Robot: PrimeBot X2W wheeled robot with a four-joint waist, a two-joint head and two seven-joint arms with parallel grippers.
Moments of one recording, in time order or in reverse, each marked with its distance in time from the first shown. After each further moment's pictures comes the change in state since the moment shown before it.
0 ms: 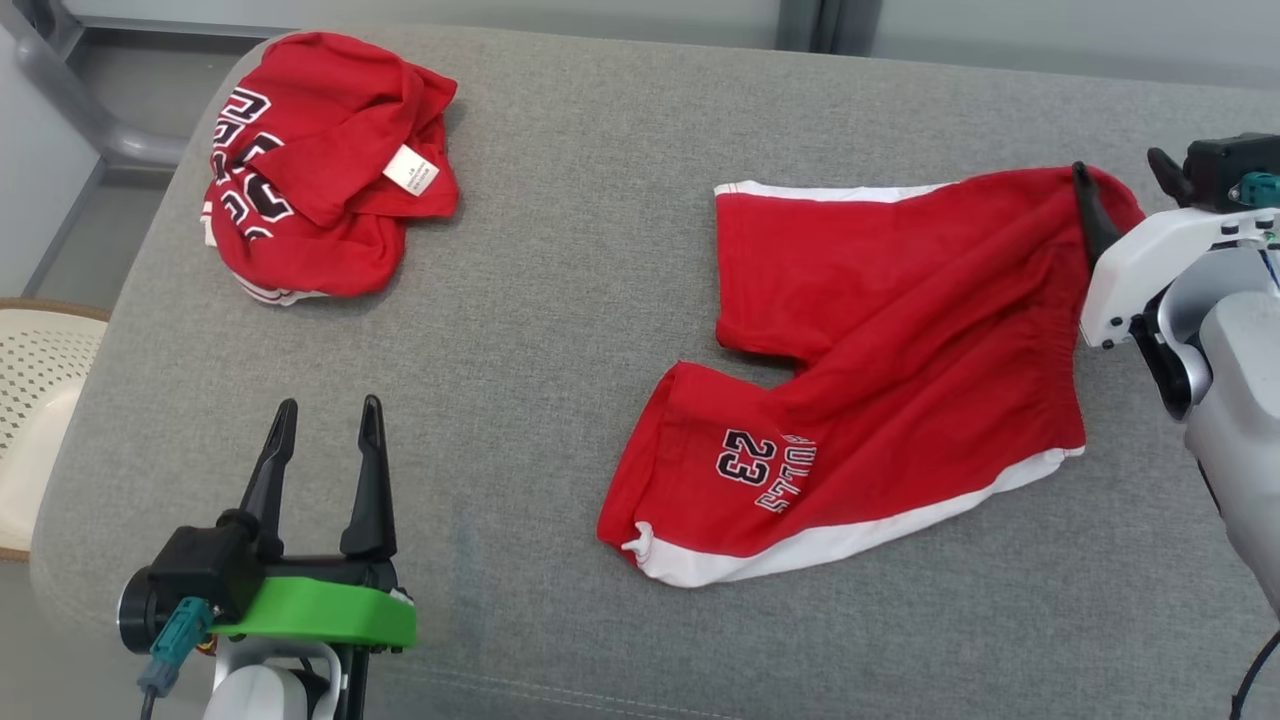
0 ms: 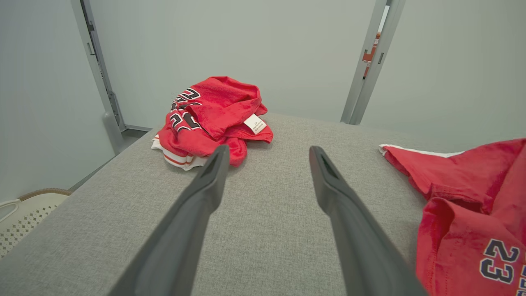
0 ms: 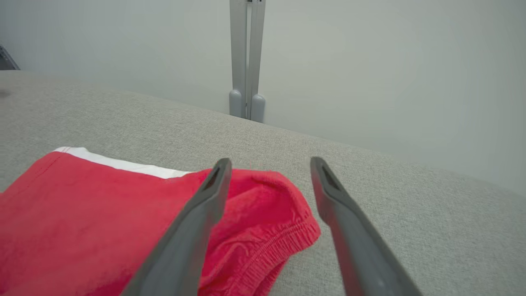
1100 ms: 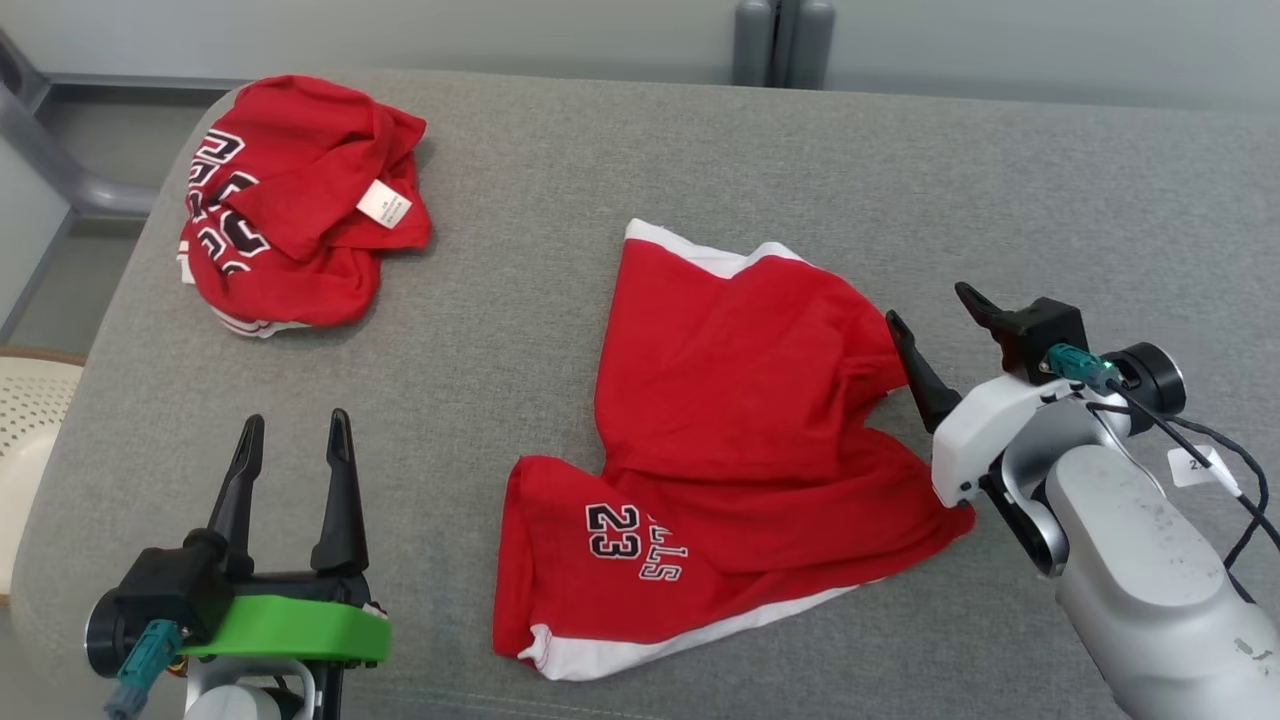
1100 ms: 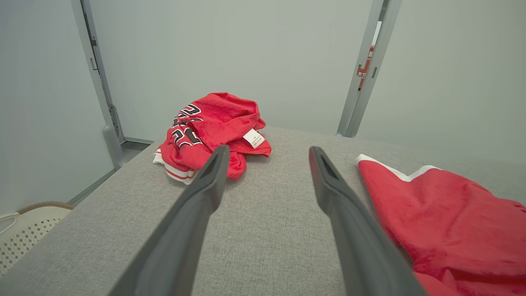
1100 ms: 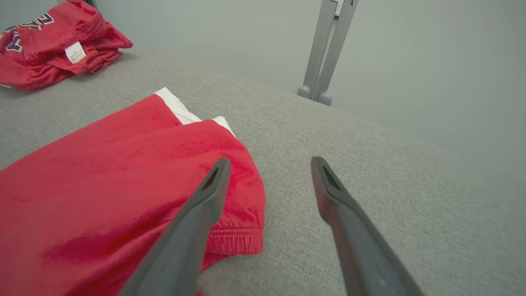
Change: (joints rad) left arm 0.038 0.026 0.022 -0.036 -0.016 0.021 0.000; right arm 0.354 0.128 -0.003 -0.426 -0.164 0.000 0.043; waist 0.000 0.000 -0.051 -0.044
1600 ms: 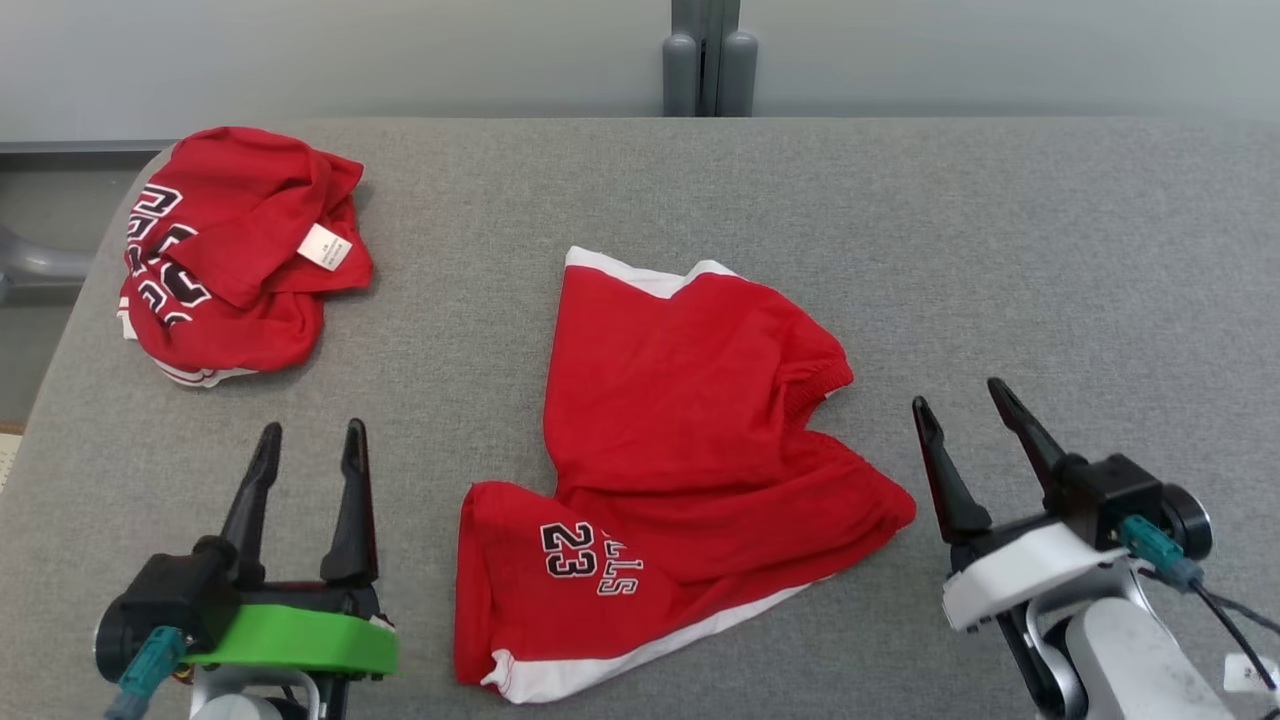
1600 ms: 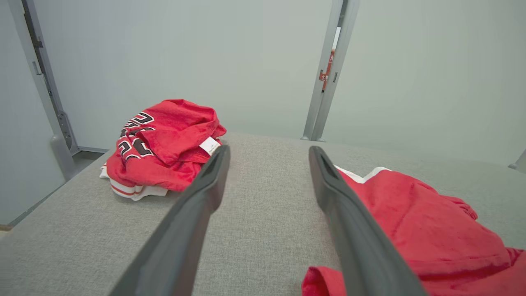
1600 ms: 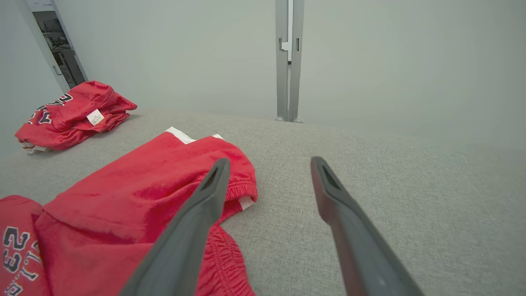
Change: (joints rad) left arm 0.019 0.092 -0.136 -0.035 -0.120 0.072 0.001; right arm 0.392 0.081 -0.177 -0.356 -0.021 0.000 -0.146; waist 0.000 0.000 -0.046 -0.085
